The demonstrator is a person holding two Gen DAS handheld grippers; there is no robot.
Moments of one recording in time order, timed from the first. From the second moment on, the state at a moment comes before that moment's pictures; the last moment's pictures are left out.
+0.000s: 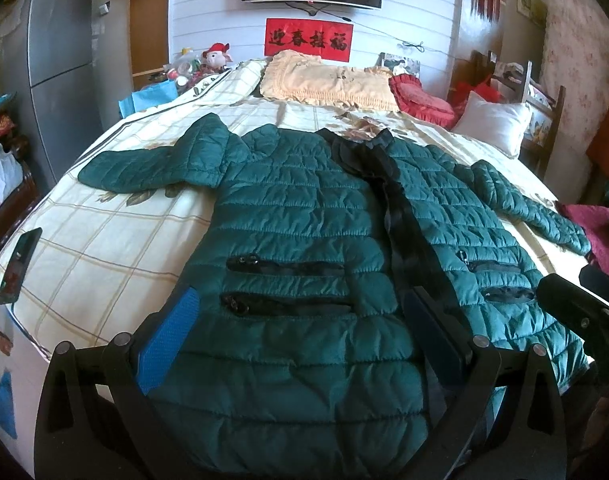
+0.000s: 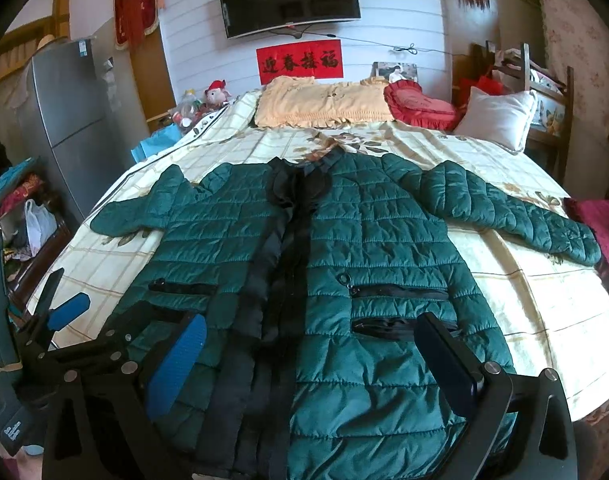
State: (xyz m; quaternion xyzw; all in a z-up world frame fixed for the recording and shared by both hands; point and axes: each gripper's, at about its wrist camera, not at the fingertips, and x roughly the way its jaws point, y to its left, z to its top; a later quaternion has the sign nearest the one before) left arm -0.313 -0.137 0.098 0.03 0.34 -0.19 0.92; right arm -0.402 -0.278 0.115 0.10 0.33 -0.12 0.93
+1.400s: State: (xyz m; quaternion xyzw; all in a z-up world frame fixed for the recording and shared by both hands) left arm -0.316 -0.140 0.093 0.04 0.35 -0.19 0.92; right arm -0.396 -0.273 0.108 0.11 0.34 -0.12 0.93
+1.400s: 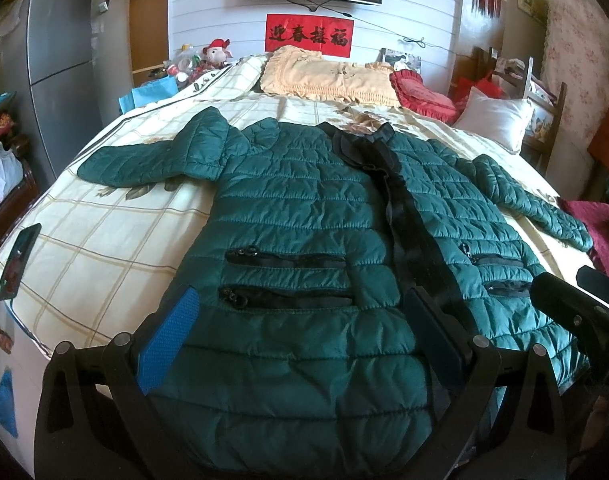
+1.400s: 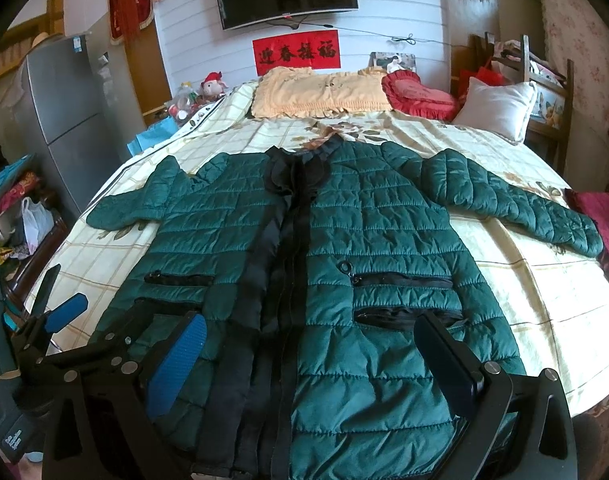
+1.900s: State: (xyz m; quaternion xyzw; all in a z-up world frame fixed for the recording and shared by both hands) left arm -0.316 -0.140 0.092 0.04 0.35 -0.19 0.92; right arm -0.395 -0.276 0.106 0.12 0.33 -0.11 0.93
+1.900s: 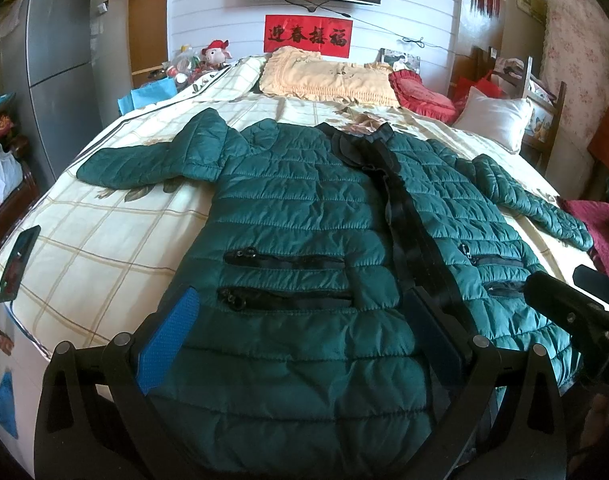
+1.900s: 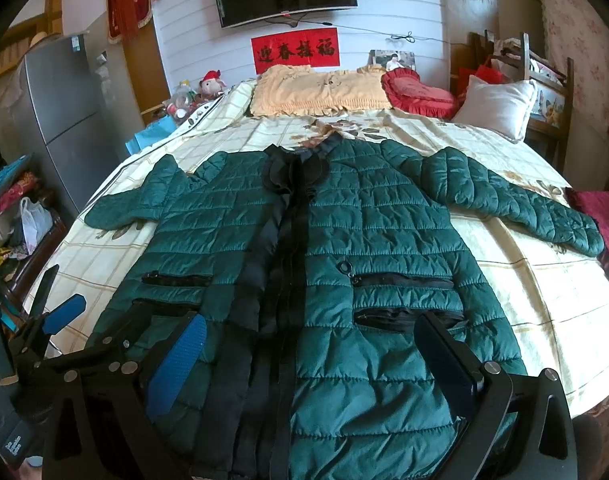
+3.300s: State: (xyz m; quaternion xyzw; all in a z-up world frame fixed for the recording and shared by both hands) left arm -0.235 -0.151 0.111 0.03 0.36 -0.17 0.92; right arm -0.311 -0.303 0.131 0.11 0.32 -0.11 0.94
